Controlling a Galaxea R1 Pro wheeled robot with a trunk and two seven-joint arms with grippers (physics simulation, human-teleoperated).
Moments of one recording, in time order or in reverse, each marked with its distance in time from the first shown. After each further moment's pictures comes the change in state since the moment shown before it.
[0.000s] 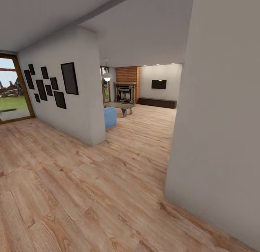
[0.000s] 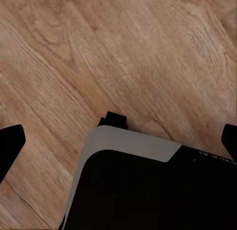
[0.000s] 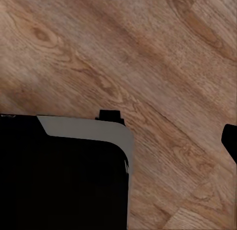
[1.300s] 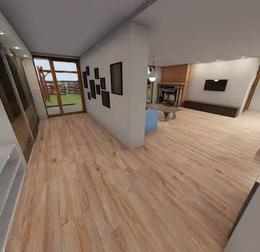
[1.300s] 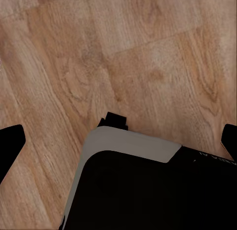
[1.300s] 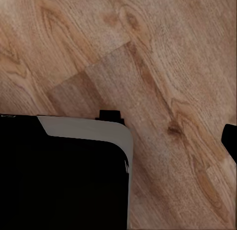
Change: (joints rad) left arm 0.000 0.000 0.000 0.000 0.000 -0.003 0.000; right arm 0.000 0.000 -0.002 0.000 0.000 0.000 0.000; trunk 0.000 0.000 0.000
